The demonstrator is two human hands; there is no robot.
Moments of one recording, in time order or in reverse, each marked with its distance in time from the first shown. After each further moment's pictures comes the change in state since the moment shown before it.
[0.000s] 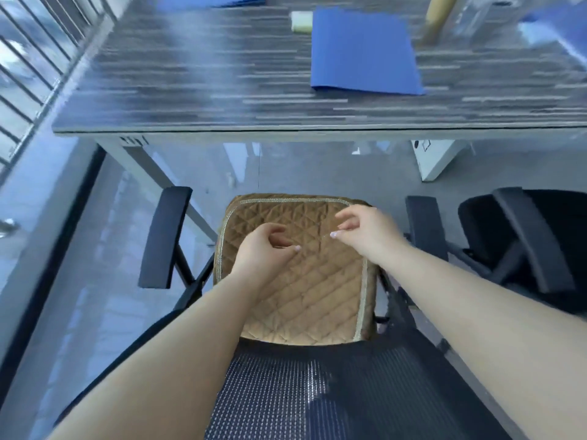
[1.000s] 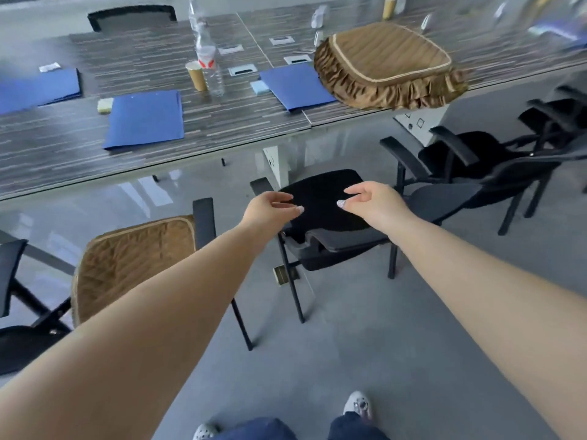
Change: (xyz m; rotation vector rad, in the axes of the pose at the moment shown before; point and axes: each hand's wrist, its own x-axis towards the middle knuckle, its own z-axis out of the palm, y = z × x) left_hand -0.315 0.264 0.321 -0.020 -0.320 0.262; right_hand -0.341 0.271 -0.366 0.294 0.363 0.132
